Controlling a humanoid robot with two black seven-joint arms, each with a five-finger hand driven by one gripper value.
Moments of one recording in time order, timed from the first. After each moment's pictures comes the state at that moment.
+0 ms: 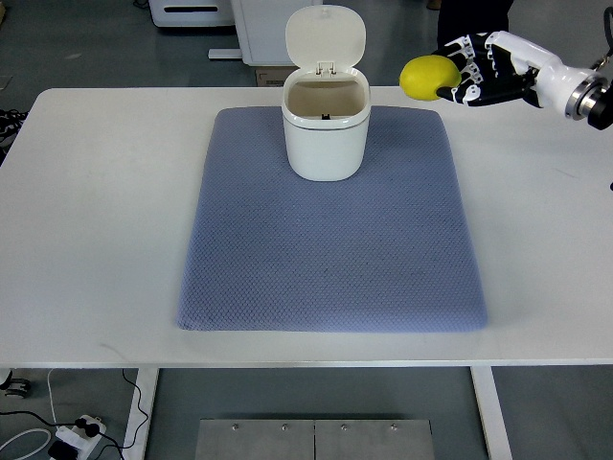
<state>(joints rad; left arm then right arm) -0.04 0.00 -0.10 -0.24 0.00 0.19 -0.12 1.27 -0.57 0.07 0.90 -0.50 0.16 0.28</state>
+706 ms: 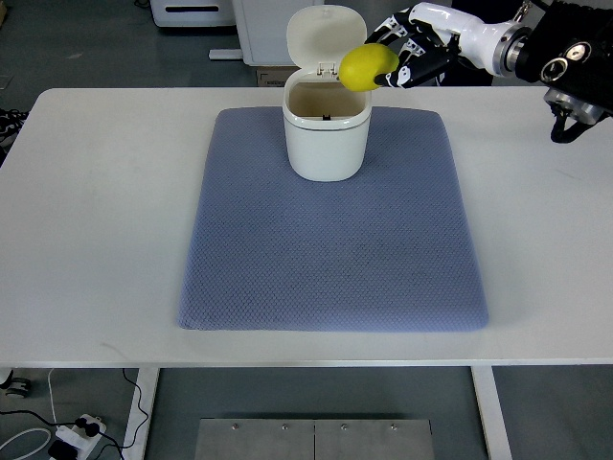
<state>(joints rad) -0.04 0.00 -0.10 -0.24 0.00 0.19 -0.12 1.55 -0.35 -0.26 0.82 -0.44 0.11 0.18</state>
